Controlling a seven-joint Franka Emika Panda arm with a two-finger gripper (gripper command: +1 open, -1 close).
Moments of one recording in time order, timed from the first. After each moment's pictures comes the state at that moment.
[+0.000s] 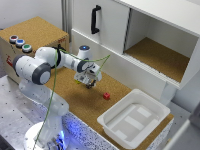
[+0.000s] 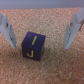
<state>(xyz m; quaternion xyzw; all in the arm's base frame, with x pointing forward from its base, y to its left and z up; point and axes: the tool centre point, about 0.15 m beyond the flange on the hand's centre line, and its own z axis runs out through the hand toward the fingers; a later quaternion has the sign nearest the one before) 0.378 0.018 0.226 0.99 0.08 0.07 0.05</state>
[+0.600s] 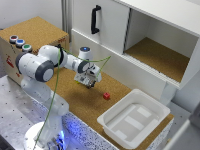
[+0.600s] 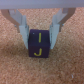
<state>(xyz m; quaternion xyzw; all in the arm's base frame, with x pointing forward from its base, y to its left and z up) 0.386 0.015 0.214 0.99 0.08 0.06 0.04</state>
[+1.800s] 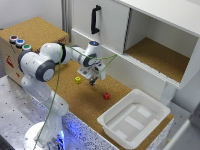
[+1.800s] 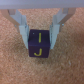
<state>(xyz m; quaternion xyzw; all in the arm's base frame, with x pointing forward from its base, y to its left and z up) 0.375 0.016 0.250 0.98 -0.17 0.00 0.04</state>
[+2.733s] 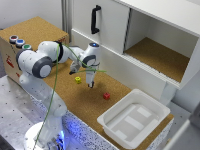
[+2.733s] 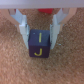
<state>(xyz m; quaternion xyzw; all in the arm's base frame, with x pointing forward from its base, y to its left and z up) 0.377 -0.028 0.224 0.77 -0.64 -0.02 -0.02</state>
